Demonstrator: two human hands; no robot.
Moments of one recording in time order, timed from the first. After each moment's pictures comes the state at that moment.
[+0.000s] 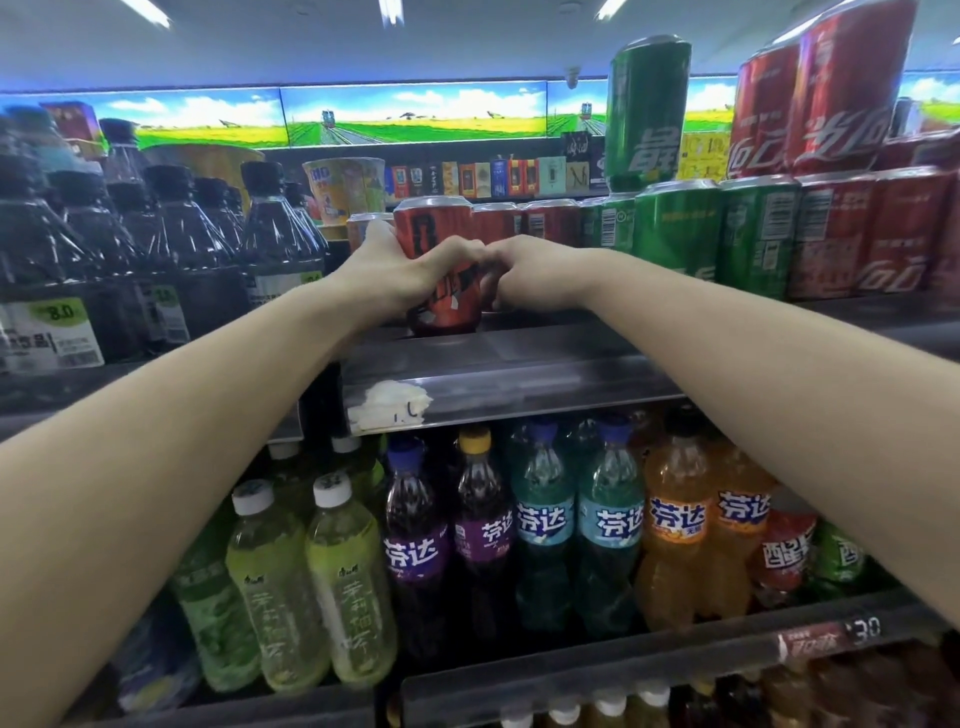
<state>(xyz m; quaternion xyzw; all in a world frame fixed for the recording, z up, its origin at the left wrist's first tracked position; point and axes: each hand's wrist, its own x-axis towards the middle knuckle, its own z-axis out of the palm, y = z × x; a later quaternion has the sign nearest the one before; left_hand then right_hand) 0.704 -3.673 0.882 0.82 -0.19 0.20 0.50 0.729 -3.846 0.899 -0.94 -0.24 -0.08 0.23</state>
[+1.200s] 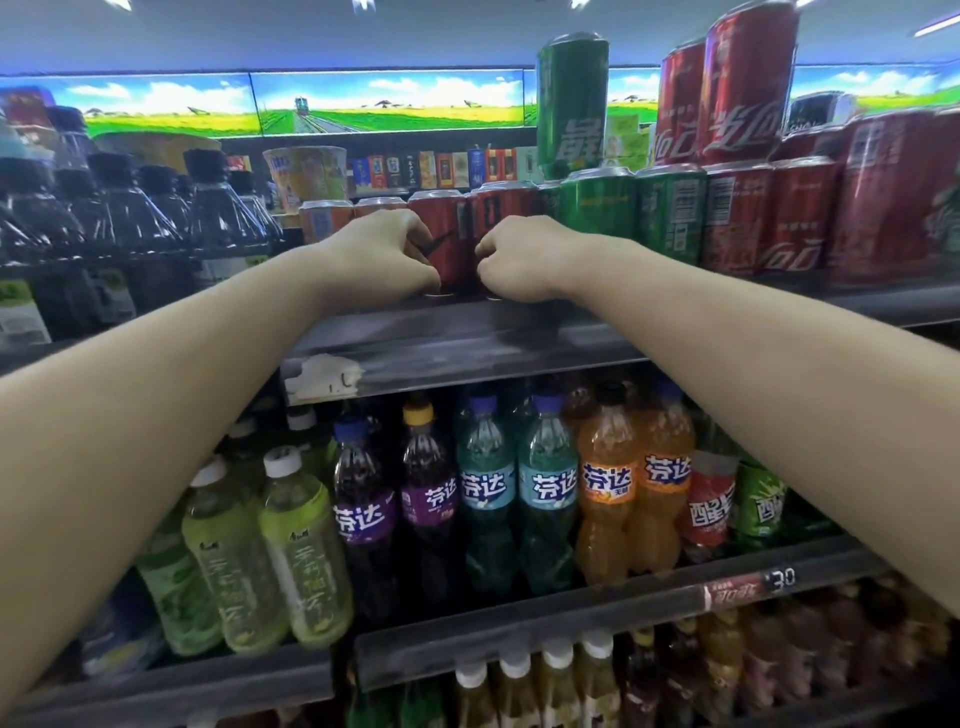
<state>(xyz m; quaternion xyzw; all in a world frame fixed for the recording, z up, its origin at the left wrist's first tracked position) 0.681 -3.713 0.895 0.94 -0.13 0.17 0.25 0.693 -3.888 0.895 -0.96 -0.15 -0.16 0.15</state>
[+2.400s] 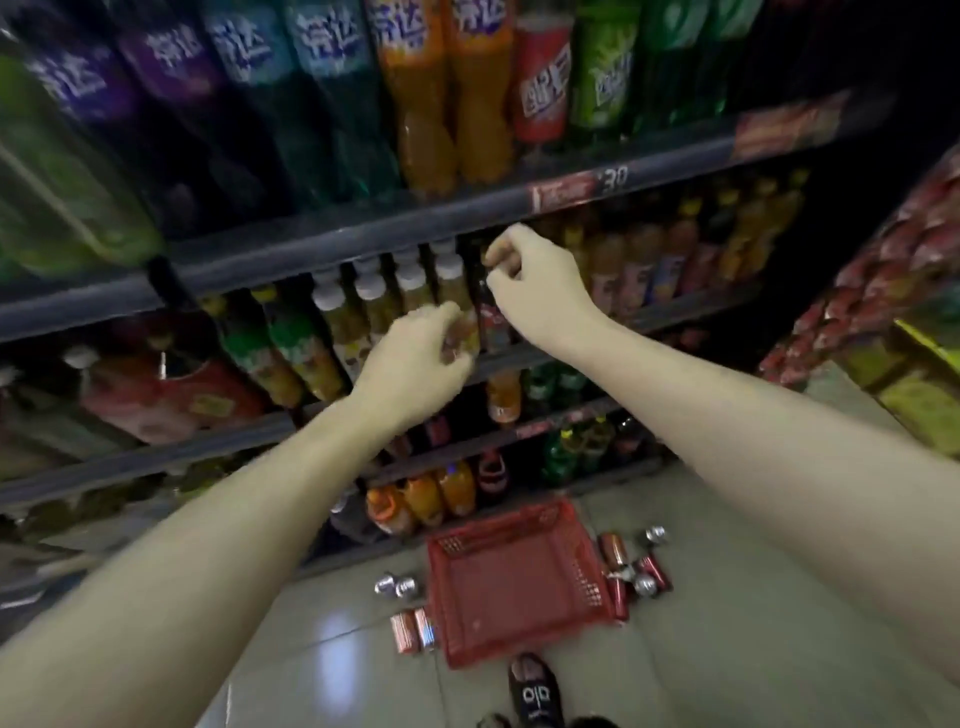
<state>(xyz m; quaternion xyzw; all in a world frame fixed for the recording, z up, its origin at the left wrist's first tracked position) 0.499 -3.879 0.499 0.96 -0.18 0.01 0.22 0.524 -4.047 0.528 -0.90 -0.04 -0.08 0.43</state>
